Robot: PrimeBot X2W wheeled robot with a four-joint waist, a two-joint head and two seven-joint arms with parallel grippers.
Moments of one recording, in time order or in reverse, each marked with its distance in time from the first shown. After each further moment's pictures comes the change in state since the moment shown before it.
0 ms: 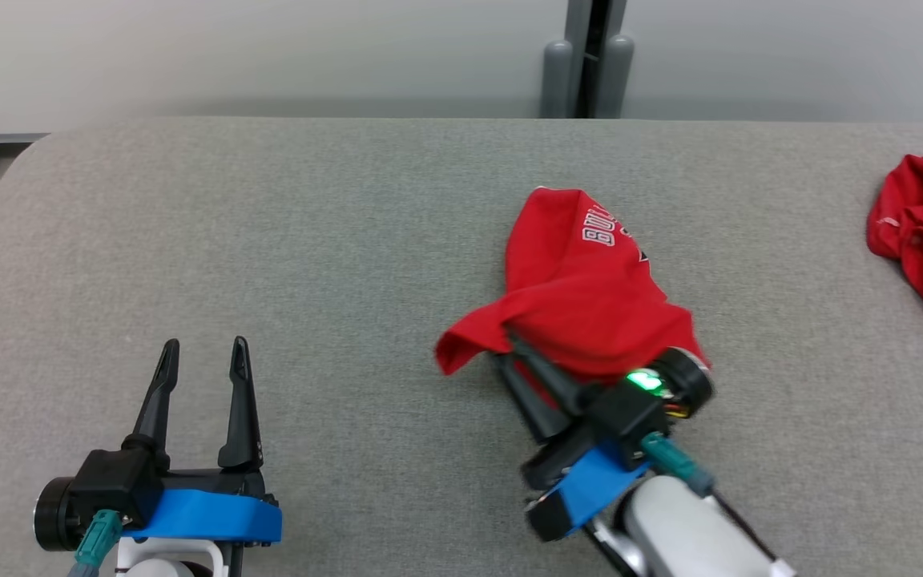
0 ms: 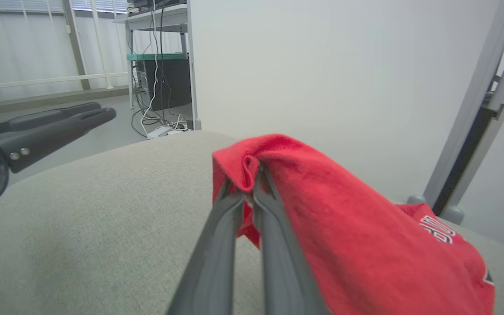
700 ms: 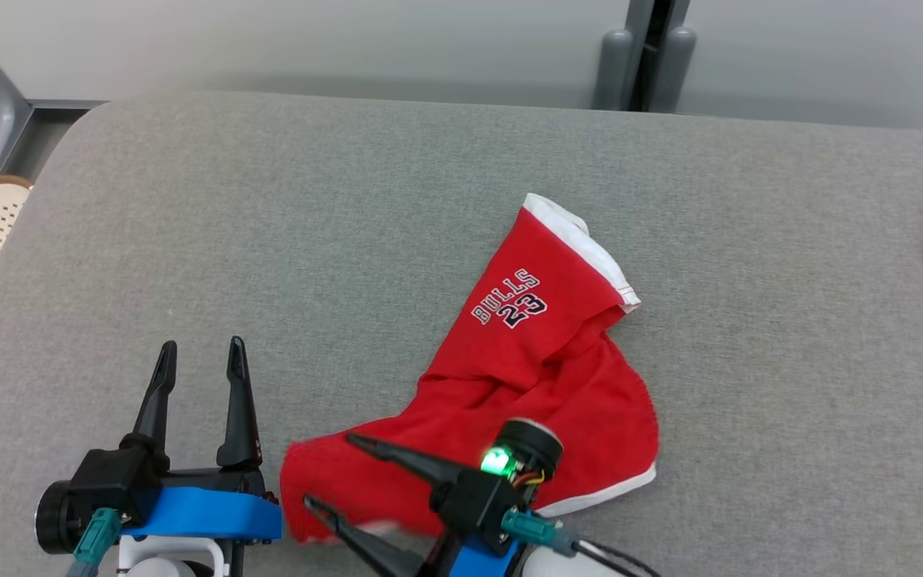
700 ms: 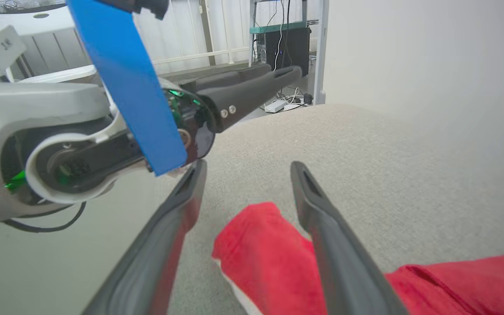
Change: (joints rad) left arm -0.005 0.000 -0.007 0.011 -0.026 0.022 0.000; right arm -0.134 0.038 0.534 0.124 0.263 0.000 0.000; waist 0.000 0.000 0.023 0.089
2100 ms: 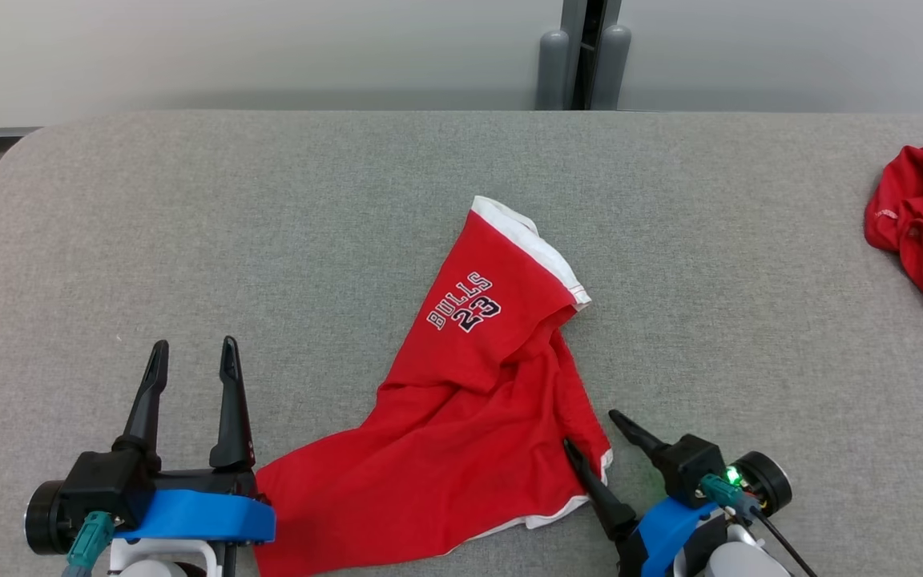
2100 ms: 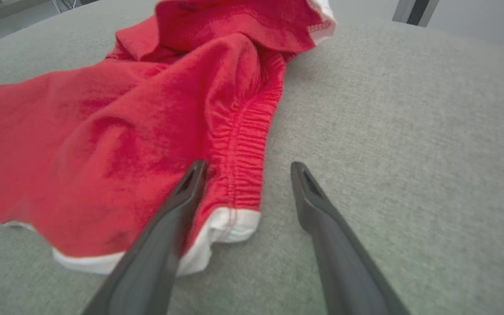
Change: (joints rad) left arm 0.010 0.000 0.022 -0.015 0.025 -0.013 0.000; right arm 0.213 -0.127 -0.545 0.131 -0.161 0.000 0.048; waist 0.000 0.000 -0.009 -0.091
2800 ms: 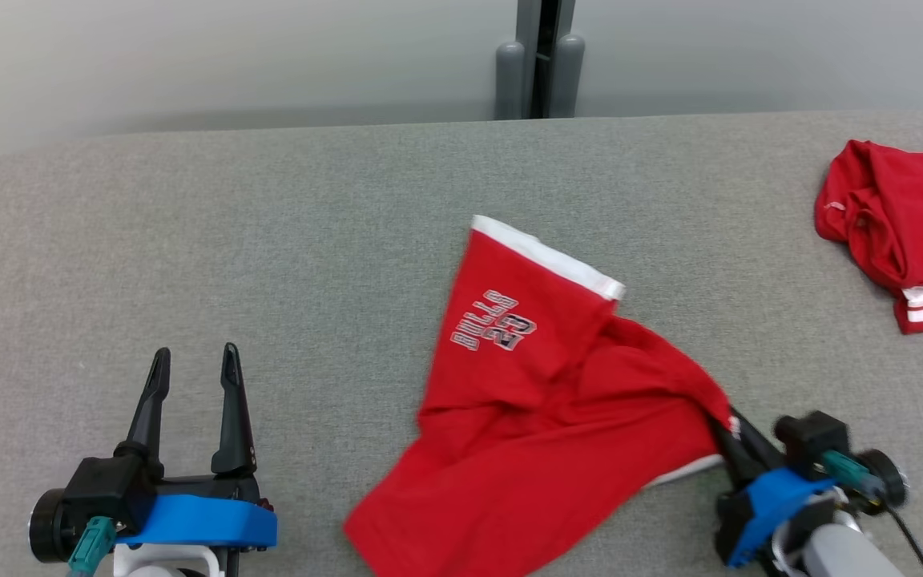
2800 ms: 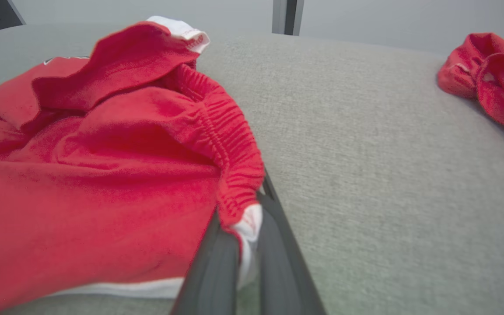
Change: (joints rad) left arm 0.007 0.000 -0.007 0.003 -0.018 0.013 0.000; right arm -0.029 -0.070 -0.143 0.067 0.066 0.000 -0.041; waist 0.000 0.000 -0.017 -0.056
